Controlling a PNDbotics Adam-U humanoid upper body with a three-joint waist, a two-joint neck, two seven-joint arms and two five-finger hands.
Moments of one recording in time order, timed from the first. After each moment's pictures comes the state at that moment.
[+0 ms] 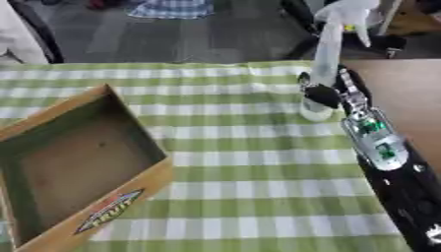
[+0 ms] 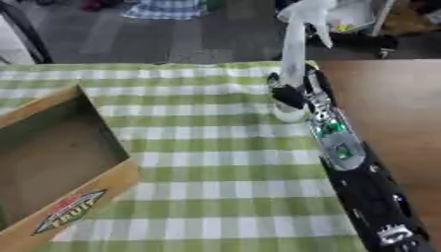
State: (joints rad) left arm 0.00 0.26 0.12 -1.76 0.25 0.06 0.22; right arm -0.76 -0.50 -0.05 -1.28 0.12 0.35 -0.16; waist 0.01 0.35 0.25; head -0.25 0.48
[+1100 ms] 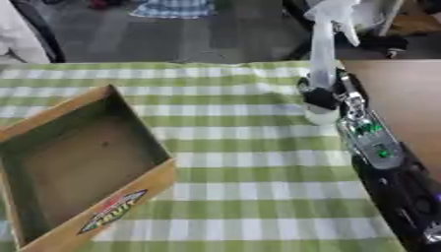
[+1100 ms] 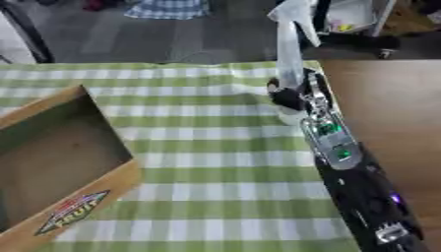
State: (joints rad) left arm -0.01 0.26 0.12 -1.76 0.25 0.06 0.21; right arm -0.76 -0.49 -0.05 -1.27 -0.06 0.36 -0.29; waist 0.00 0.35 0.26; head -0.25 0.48
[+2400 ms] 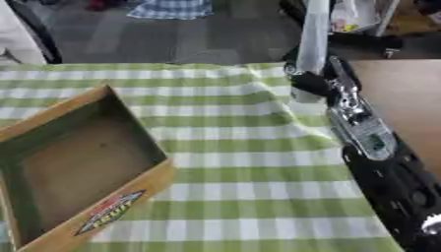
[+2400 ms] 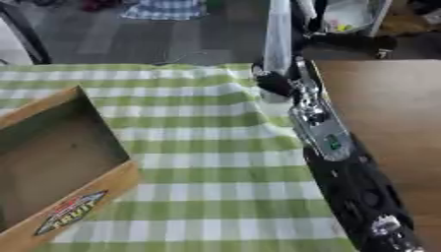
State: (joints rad) left arm -0.01 0.26 0.12 -1.76 0.25 0.06 0.20; right arm -0.81 -0.48 0.00 -1.38 -0.14 0.31 -0.30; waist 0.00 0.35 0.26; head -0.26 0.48
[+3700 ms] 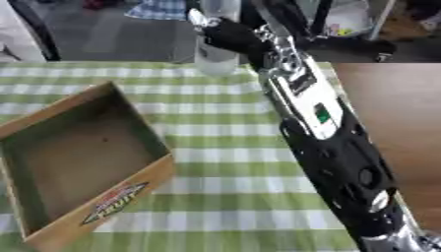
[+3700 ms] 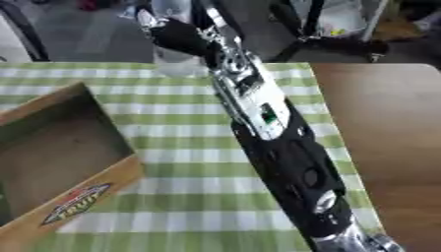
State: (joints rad) left arm -0.01 0.26 0.11 -1.75 0.25 0.07 0.18; right arm -0.98 -0.25 0.18 -1.58 -0.15 0.32 -0.14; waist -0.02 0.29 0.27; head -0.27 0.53
